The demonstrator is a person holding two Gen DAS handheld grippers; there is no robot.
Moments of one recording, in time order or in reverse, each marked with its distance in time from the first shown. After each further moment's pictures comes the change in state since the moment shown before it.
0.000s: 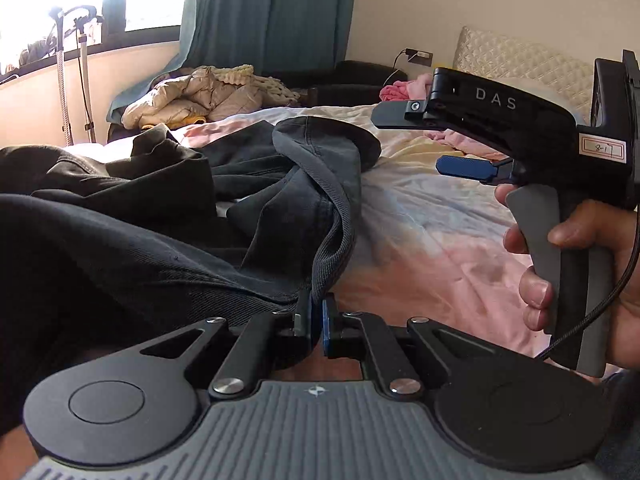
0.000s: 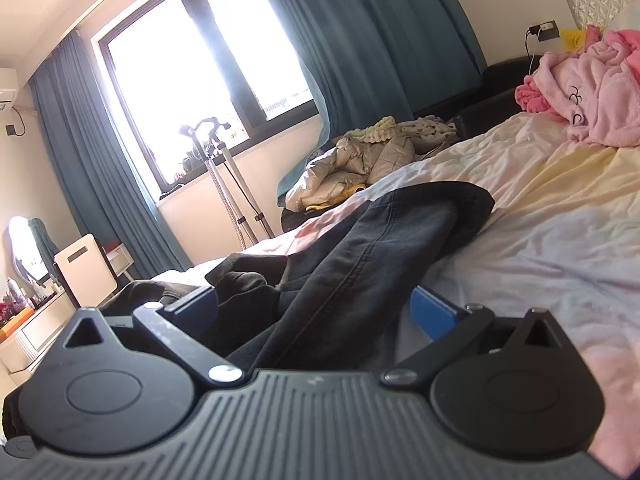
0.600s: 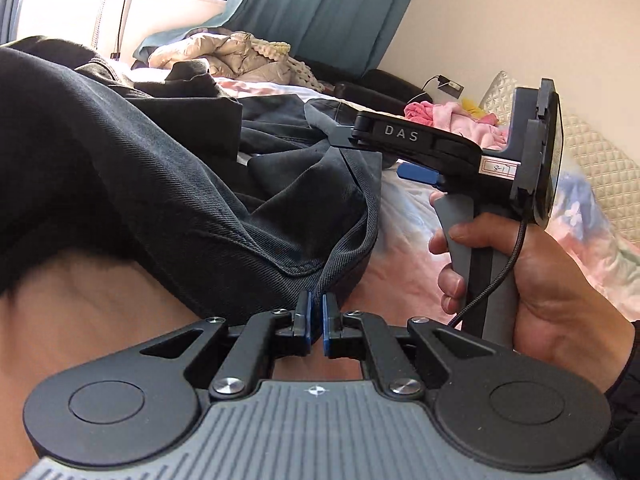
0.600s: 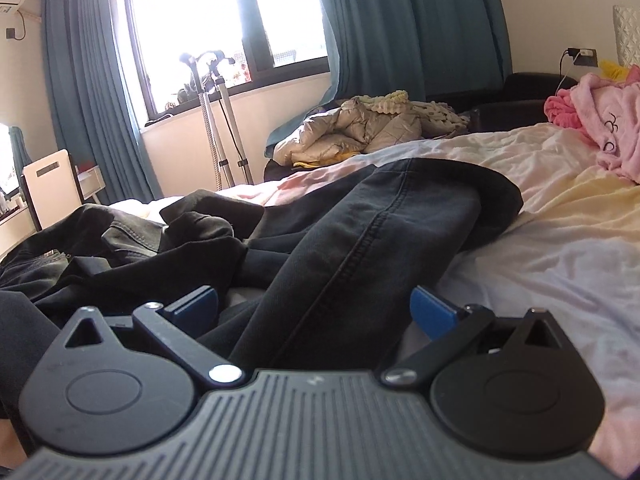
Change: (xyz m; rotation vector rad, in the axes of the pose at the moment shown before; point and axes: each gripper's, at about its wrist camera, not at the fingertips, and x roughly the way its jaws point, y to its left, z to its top) left arm 0.016 0.035 -0.021 -0.255 0.021 -0.077; right arm 0.095 0.013 -0.022 -0.241 0.115 -0.079
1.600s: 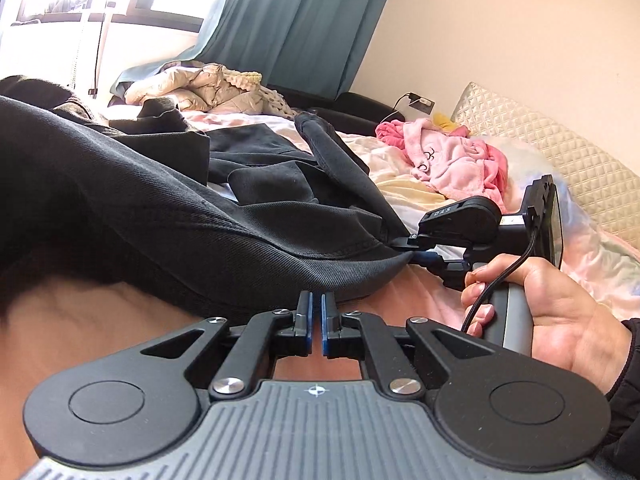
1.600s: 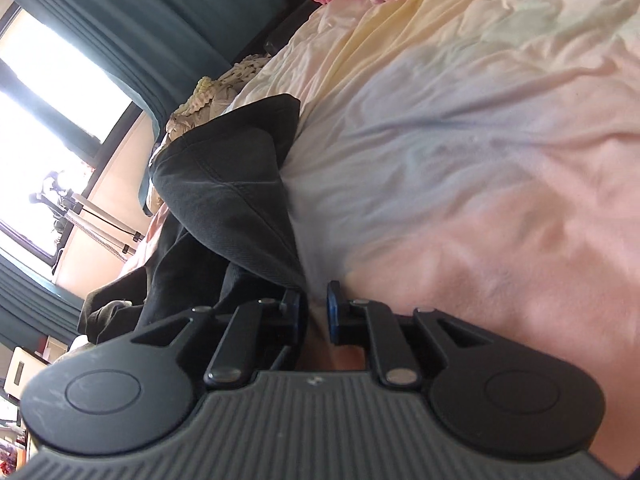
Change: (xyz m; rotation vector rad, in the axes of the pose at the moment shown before) left arm -0.016 -0.020 -0.009 0.076 -0.090 -0.041; right arm -0.048 -0.106 -0.045 0.749 0.072 -0.241
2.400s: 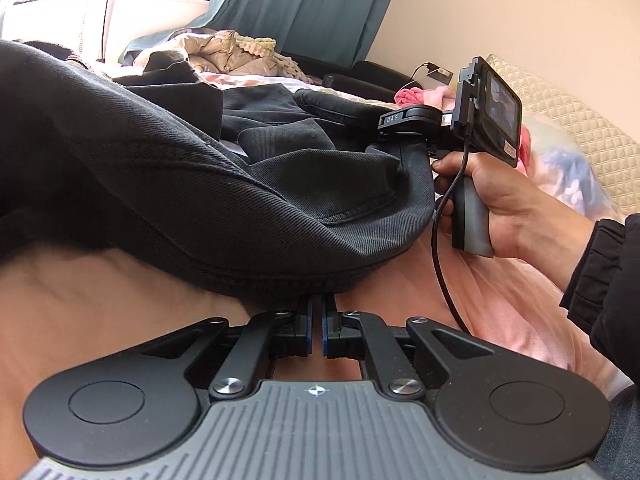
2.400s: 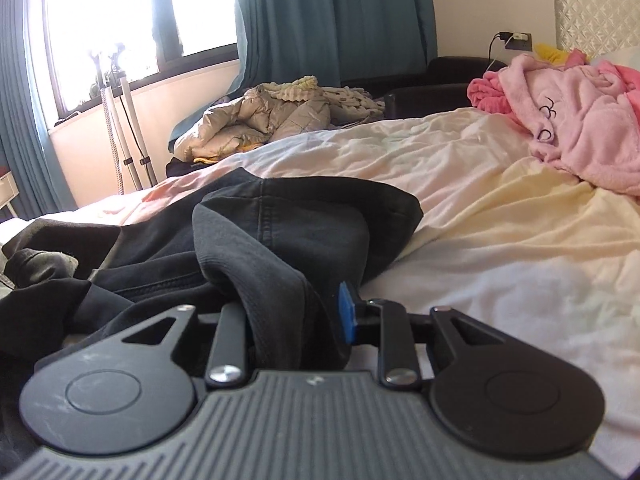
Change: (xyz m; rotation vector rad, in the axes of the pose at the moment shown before) left arm 0.032 0.010 -0.012 -0.019 0.087 0.035; right arm 0.104 0.079 0.056 -0.685 -0.117 0.008
